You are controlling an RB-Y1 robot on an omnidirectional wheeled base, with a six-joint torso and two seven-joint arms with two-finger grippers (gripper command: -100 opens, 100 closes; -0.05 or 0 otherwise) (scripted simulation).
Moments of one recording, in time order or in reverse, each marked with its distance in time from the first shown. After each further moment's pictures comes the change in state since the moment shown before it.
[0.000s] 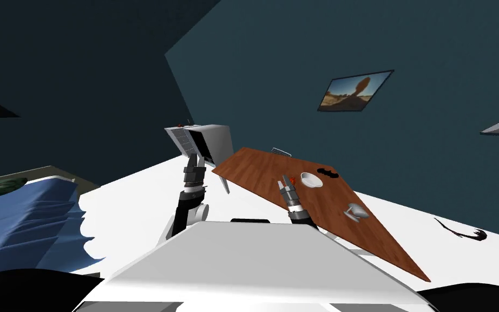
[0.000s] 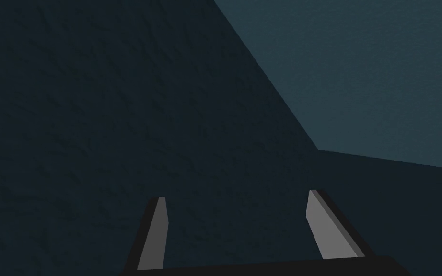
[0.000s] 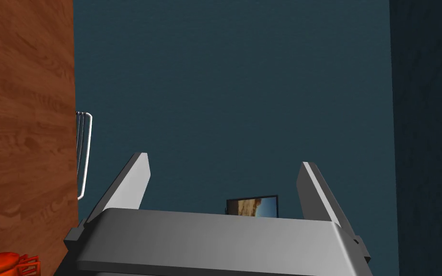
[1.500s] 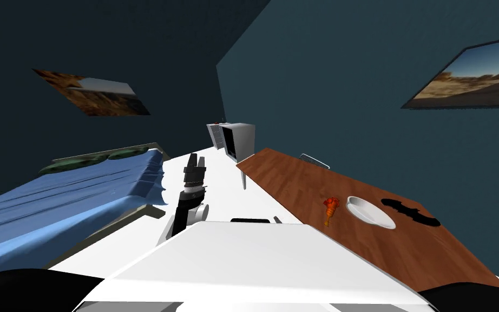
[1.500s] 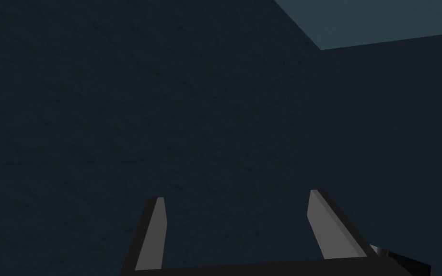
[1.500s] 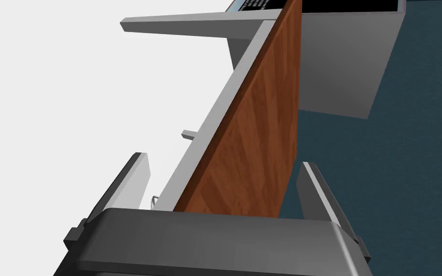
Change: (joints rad) left arm 0.000 0.000 0.000 0.000 0.000 0.000 0.000; right arm 0.111 -0.365 0.379 0.307 -0.314 0.046 0.123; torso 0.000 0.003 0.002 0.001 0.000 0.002
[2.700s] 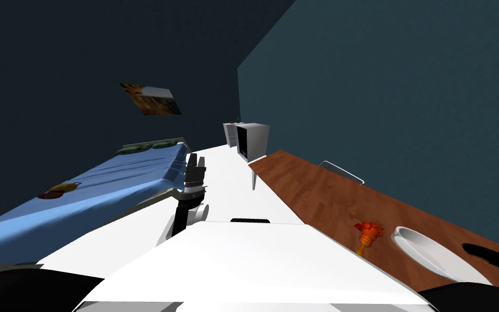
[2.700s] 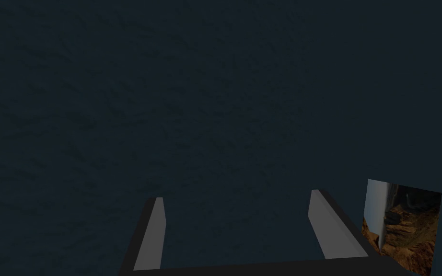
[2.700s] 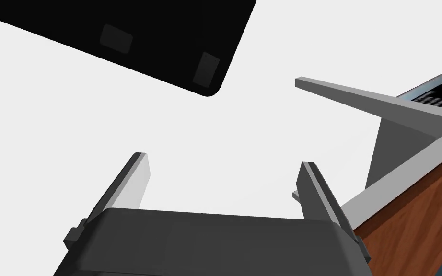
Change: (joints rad) left arm 0.000 0.000 0.000 0.000 0.000 0.000 0.000; right arm -0.023 -0.314 0.264 0.275 -0.268 0.048 0.056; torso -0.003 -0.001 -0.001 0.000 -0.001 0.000
